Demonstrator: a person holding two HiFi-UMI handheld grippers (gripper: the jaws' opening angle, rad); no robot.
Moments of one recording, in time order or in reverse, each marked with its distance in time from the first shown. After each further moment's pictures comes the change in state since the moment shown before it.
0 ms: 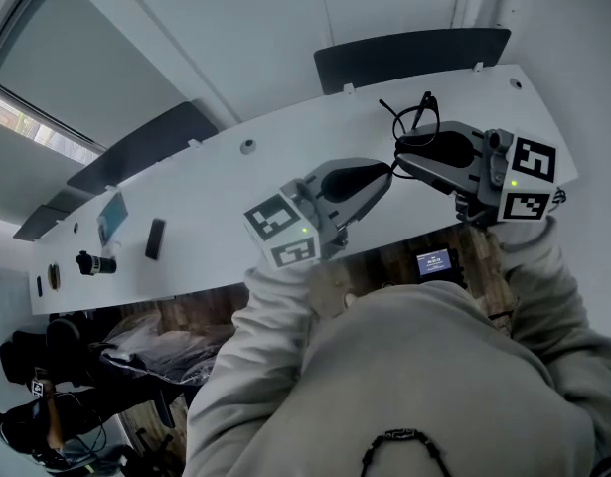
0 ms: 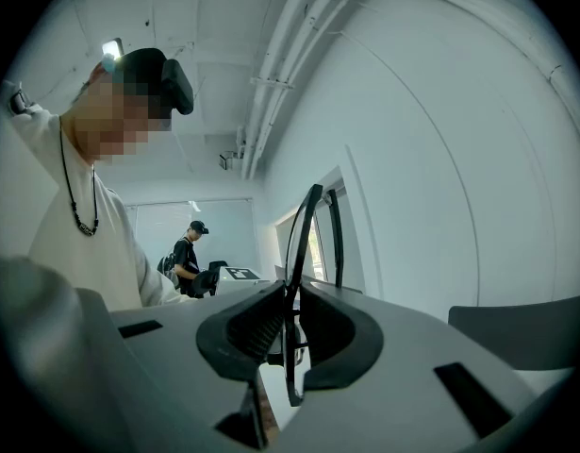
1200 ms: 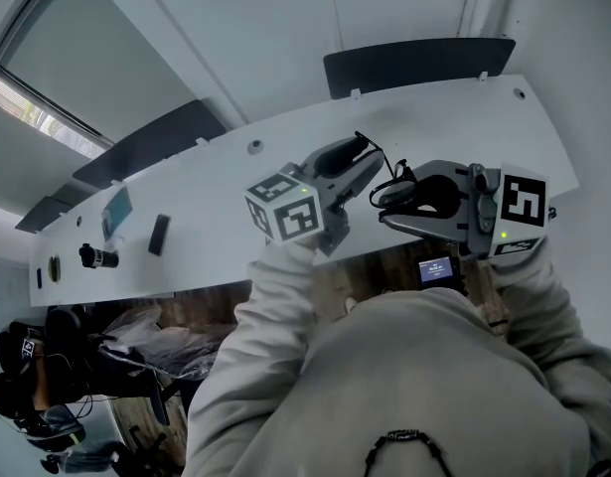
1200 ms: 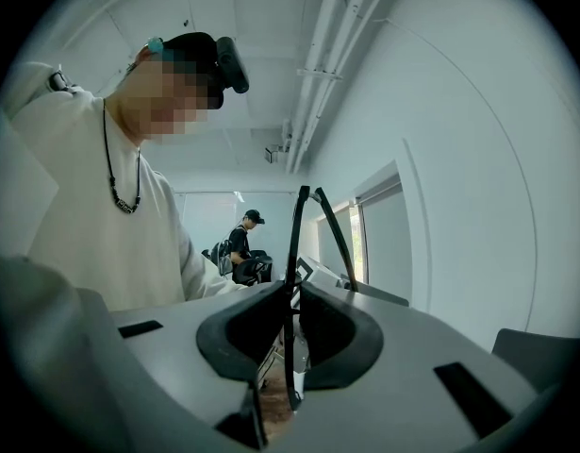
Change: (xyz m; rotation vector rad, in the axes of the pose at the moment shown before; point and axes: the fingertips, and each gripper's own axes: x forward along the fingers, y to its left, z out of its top) left arm -0.013 0.054 0.000 -0.222 -0.010 0.225; right arm 0.021 0.084 -0.008 -0.139 0.027 0.256
